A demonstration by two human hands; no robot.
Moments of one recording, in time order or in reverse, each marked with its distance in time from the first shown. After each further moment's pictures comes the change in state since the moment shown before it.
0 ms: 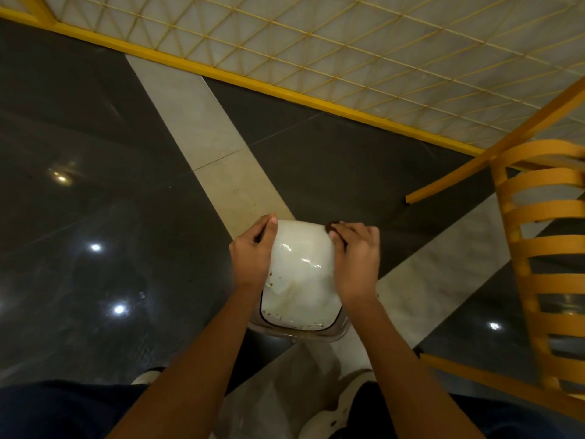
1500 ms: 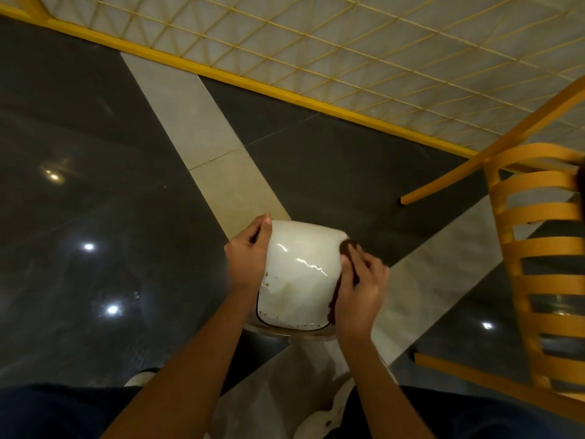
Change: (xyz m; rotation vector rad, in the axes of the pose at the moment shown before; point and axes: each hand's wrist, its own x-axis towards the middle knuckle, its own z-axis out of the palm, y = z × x) left_hand -0.002 -0.001 0.001 -0.043 0.012 0.029; right_hand -0.045 0.024 0.006 0.209 0.210 0.153
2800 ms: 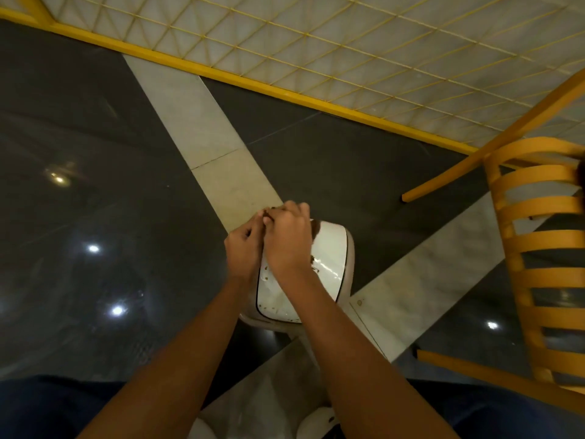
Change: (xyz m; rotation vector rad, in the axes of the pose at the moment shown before) left_hand 0.006 0.004 -0.007 0.030 -0.046 -0.041; right_hand 0.026 -0.106 0.051 -0.271 -0.496 -0.242
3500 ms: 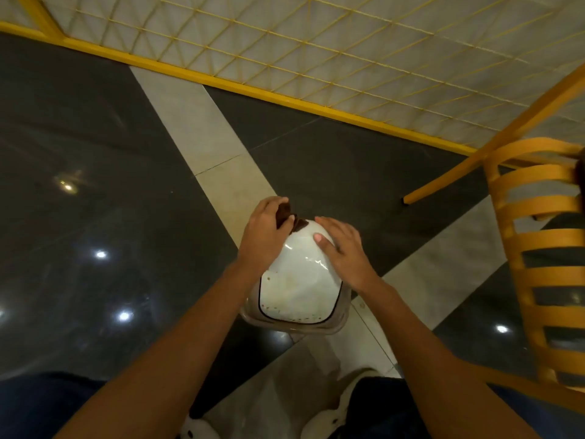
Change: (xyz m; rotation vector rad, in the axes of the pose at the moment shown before) left_hand 0.013 0.029 0.014 0.572 -0.234 0.321; right_hand -0.008 0.119 -0.018 0.337 -0.232 0.024
